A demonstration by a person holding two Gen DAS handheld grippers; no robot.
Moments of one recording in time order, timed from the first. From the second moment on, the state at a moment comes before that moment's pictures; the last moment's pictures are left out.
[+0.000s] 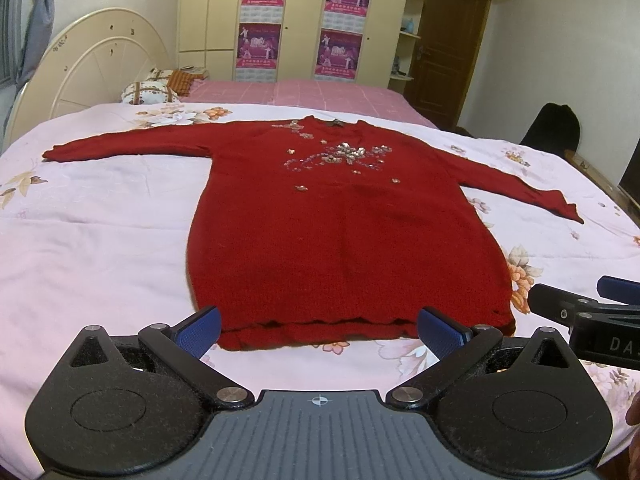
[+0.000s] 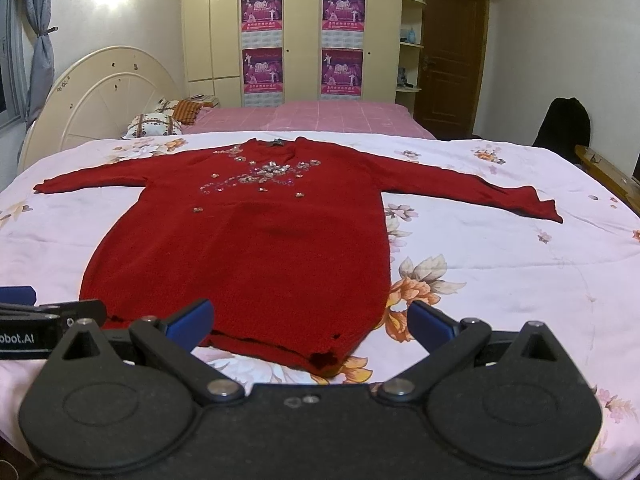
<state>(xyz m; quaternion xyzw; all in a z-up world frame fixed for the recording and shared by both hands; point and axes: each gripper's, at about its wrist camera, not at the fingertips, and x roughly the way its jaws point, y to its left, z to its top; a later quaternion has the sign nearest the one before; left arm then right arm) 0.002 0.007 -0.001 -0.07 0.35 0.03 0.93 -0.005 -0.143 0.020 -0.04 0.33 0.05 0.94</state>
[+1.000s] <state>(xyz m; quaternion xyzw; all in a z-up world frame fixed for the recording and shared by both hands) 0.004 0.007 -0.003 -0.07 0.36 0.03 0.93 -0.002 -0.144 0.020 -0.04 0.33 0.05 0.94</state>
